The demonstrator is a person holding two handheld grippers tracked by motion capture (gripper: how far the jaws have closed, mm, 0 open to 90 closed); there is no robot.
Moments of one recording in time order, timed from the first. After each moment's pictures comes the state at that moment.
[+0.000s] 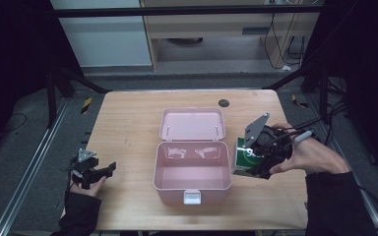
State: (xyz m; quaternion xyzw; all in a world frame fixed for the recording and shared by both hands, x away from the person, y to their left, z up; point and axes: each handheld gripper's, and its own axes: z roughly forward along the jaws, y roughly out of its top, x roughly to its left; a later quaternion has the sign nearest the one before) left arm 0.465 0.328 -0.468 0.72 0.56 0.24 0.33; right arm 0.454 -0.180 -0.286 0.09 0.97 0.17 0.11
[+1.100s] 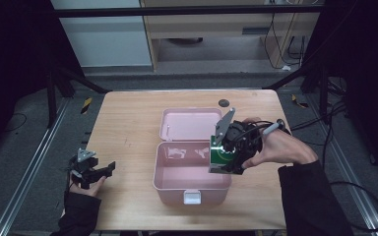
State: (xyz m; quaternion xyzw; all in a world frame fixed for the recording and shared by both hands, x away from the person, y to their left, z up) left arm 0.465 0.329 -0.467 0.72 0.56 0.24 0.34; right arm 0.467 -0.119 -0.280 0.05 0.98 0.17 0.10
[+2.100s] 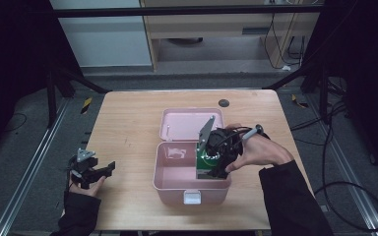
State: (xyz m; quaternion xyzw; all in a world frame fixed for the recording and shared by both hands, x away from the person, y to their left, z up) left arm 0.464 0.330 -0.466 0.72 0.56 0.24 0.34; right arm 0.477 -0.085 -0.313 0.03 0.98 0.17 0.07
